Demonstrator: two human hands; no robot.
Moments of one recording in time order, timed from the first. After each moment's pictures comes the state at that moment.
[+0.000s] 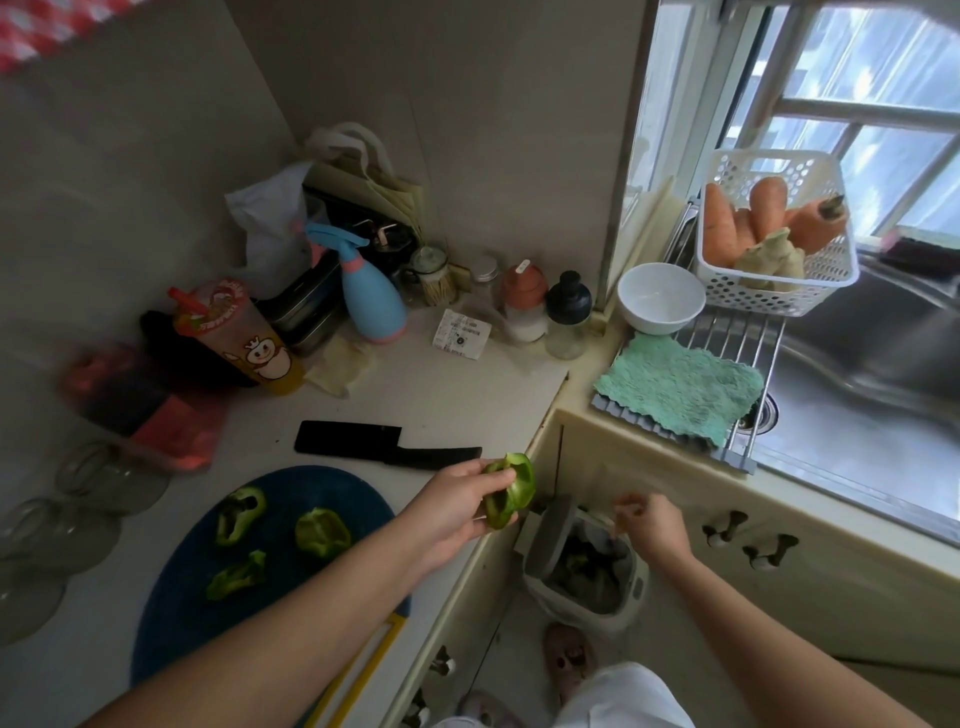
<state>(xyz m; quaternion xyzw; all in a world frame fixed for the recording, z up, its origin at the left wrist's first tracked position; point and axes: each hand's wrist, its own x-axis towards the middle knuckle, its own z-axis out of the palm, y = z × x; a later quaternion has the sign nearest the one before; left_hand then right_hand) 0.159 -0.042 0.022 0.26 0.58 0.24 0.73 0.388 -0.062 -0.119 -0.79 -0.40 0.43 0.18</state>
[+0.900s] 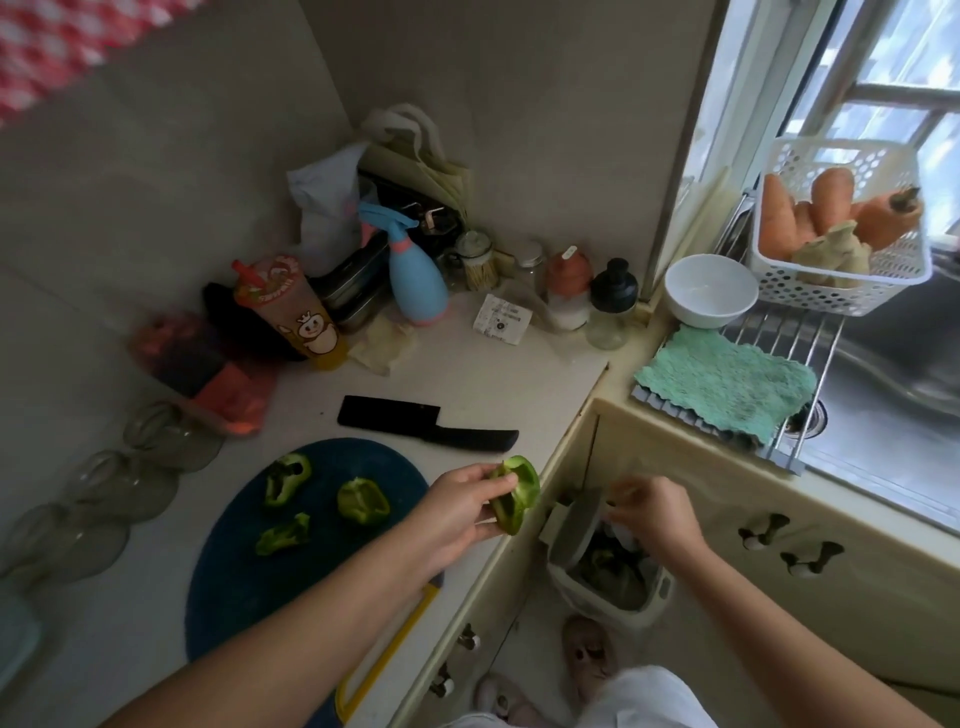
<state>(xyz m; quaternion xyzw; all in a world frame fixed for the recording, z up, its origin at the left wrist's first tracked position) 0.131 -0.070 0.021 0.26 0.63 0.27 0.69 0.356 -0.066 -0.077 -0.72 -0.55 0.39 0.15</state>
